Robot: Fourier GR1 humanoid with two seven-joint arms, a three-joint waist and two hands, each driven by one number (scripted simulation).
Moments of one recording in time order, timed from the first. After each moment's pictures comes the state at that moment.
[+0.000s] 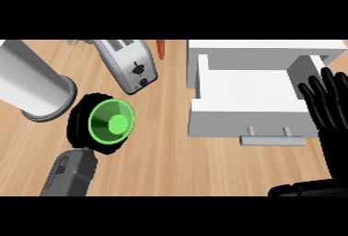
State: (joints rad) left arm -0.31 0.05 0.14 -1.09 0.22 -0.25 -0.68; right arm -0.05 -0.09 -0.07 -2.12 -0.17 0.14 0.19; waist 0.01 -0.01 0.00
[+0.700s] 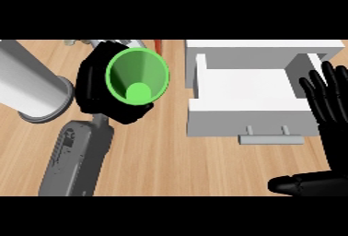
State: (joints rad) left arm -0.54 0.00 0.01 -1.42 0.25 0.04 -0.26; right arm -0.09 -0.10 -0.09 -2.09 -0.17 0.14 0.19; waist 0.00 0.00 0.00
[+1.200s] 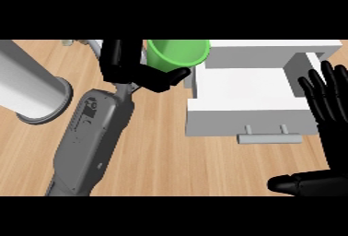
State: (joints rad) left arm -0.80 0.00 -0.04 -1.27 0.21 0.20 -0.17; right arm -0.09 -0.10 -0.09 -2.08 -0.17 0.14 0.18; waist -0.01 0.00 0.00
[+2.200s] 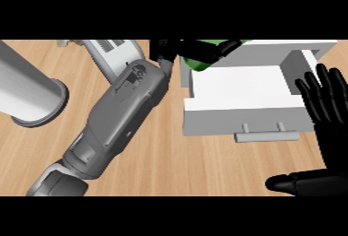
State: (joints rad) left arm -1.16 0.00 -0.19 -0.74 0.37 0.36 -0.28; right arm -0.08 -0.10 -0.09 -2.05 -0.17 0.16 0.14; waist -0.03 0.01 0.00
